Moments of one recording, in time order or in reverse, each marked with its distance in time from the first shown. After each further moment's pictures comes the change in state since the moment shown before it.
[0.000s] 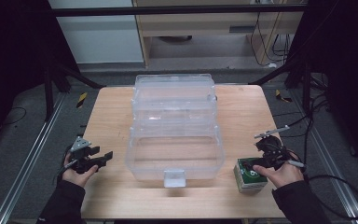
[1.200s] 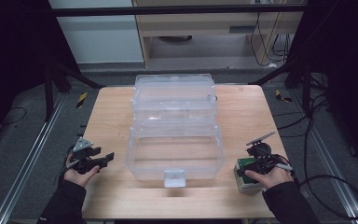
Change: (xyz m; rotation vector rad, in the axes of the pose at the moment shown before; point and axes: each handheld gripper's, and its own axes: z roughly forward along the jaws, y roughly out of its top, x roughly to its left) left arm -0.002 -0.002 0.005 0.022 -0.005 0.010; right arm 0.009 -0.008 0.033 0.190 -0.032 0.066
